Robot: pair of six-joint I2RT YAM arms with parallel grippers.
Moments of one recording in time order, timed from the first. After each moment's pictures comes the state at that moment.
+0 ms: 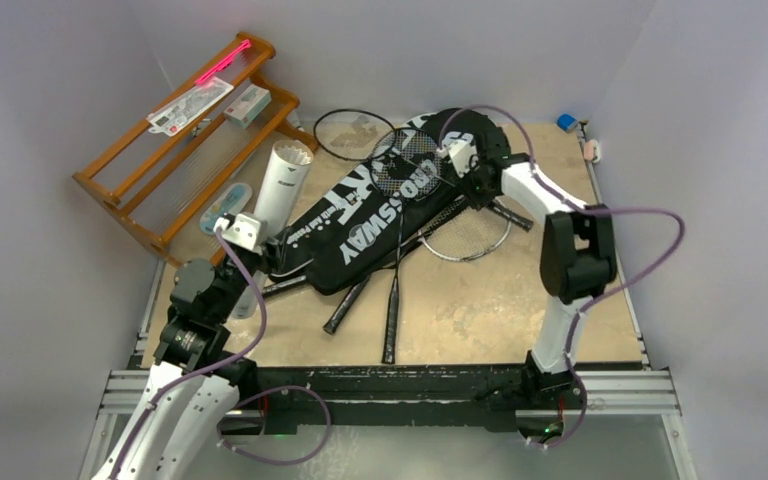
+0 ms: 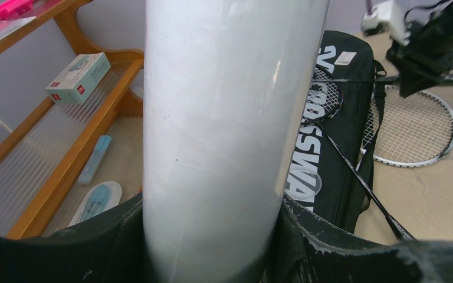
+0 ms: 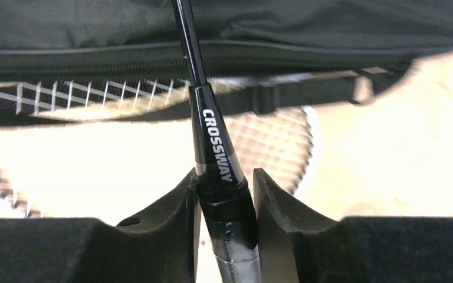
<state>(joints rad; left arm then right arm) -0.33 0.43 0.56 -0.09 0.04 0.13 0.22 2.00 1.51 -0.59 -0.08 -0.54</state>
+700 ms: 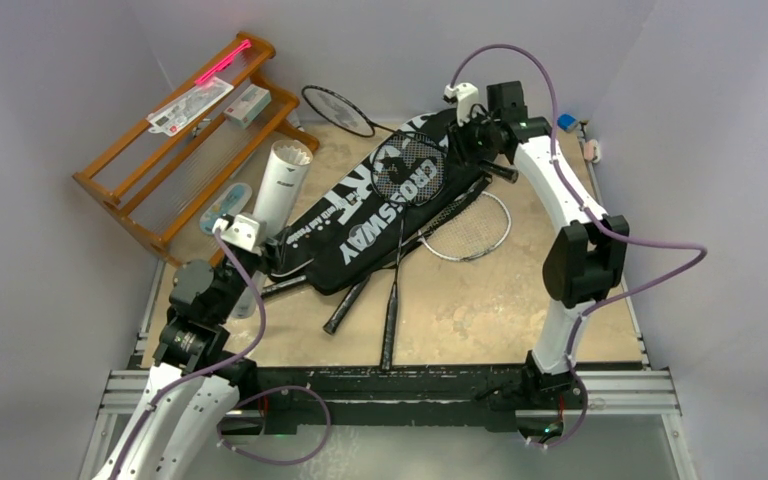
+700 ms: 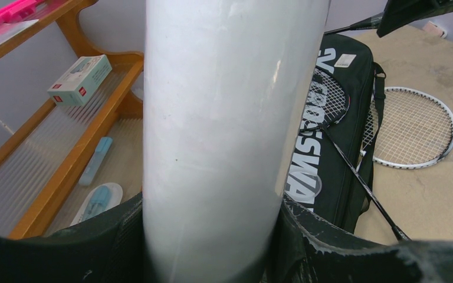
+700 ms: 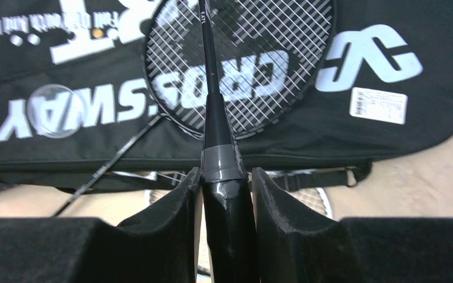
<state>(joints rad) -0.33 0.43 0.56 -0.09 0.04 0.13 0.21 1.87 1.79 -0.69 -0.37 -0.32</state>
